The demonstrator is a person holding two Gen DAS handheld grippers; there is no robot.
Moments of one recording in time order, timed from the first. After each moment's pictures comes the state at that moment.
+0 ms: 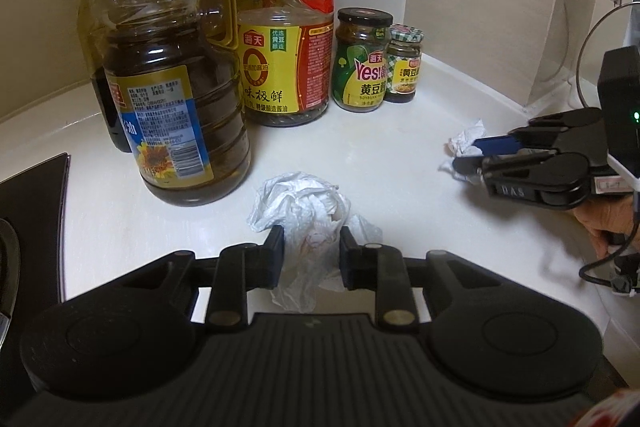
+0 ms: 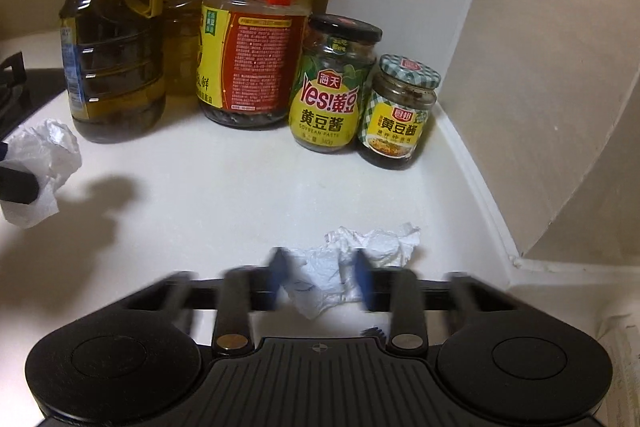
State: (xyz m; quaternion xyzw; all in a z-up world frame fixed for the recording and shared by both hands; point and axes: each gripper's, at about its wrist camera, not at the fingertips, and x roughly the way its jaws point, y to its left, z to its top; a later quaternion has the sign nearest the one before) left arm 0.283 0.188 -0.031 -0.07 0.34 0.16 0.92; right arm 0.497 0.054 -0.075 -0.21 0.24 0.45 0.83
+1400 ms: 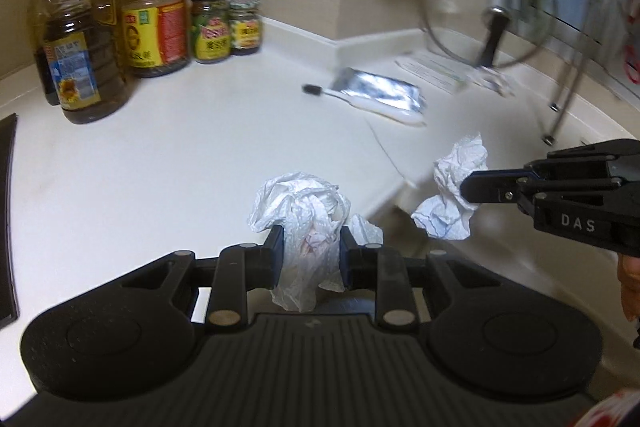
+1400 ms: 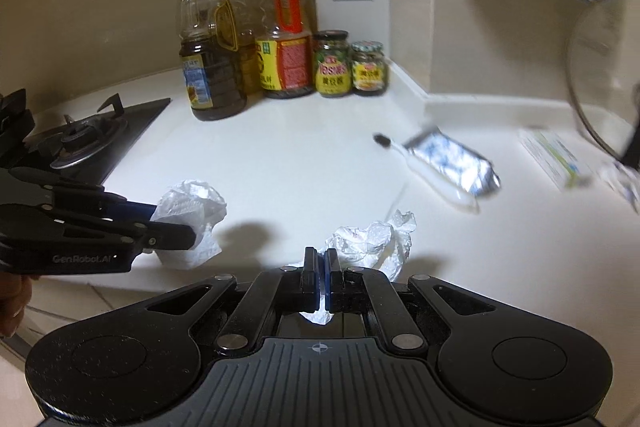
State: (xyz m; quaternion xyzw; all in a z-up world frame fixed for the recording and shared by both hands) left arm 0.162 0.021 -0.024 -0.06 0.35 0.04 0.93; right arm 0.292 -0.175 -0.041 -0.07 0.29 0.44 0.85
